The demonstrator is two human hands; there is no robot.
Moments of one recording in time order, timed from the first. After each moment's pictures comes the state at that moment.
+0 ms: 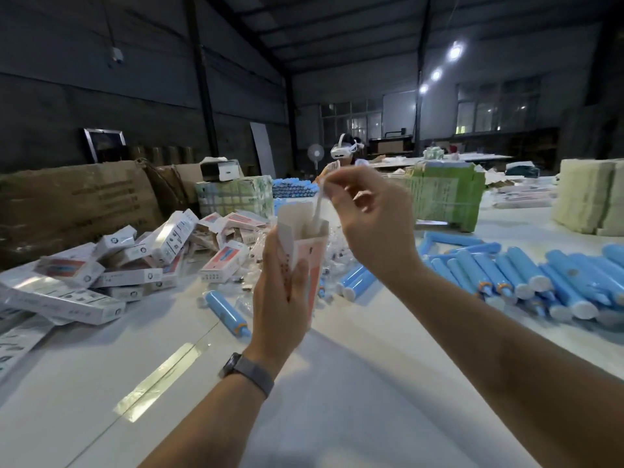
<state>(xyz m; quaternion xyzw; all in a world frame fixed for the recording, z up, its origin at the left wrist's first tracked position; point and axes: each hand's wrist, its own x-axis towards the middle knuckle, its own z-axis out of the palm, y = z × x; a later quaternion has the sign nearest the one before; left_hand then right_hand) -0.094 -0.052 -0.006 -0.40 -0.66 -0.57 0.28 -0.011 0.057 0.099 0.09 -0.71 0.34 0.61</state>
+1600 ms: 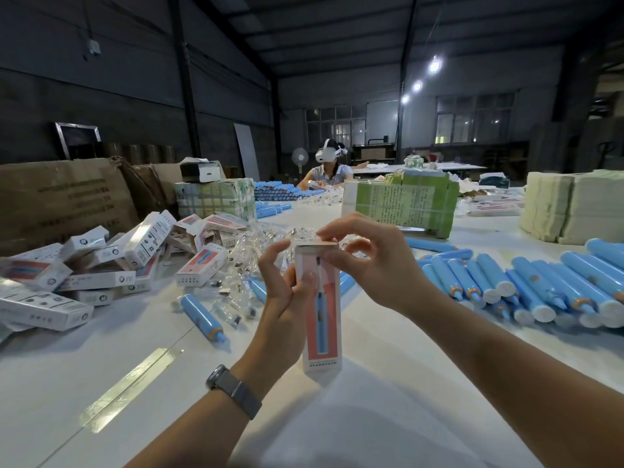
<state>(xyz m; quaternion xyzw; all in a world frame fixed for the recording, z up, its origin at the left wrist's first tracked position) -0.056 -0.043 0.003 -0.49 -0.51 -0.70 0.02 0.022 0.094 0.068 0.17 -0.80 0.41 0.40</state>
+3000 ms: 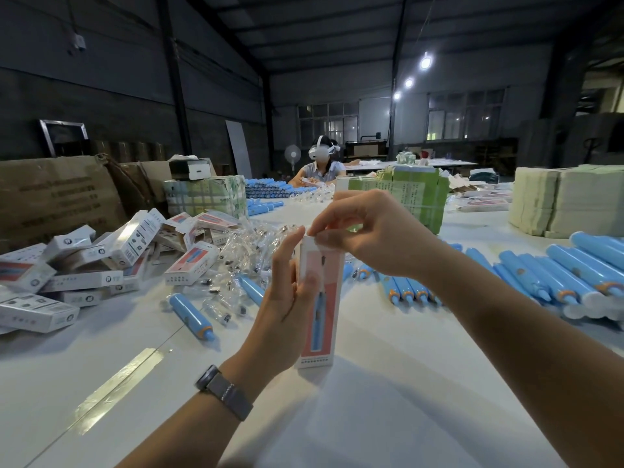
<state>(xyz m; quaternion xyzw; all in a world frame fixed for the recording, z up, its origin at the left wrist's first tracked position) -0.050 -0.043 0.003 -0.54 -0.57 -0.61 0.08 0.045 0.093 0.112 0.12 -0.89 0.29 0.33</state>
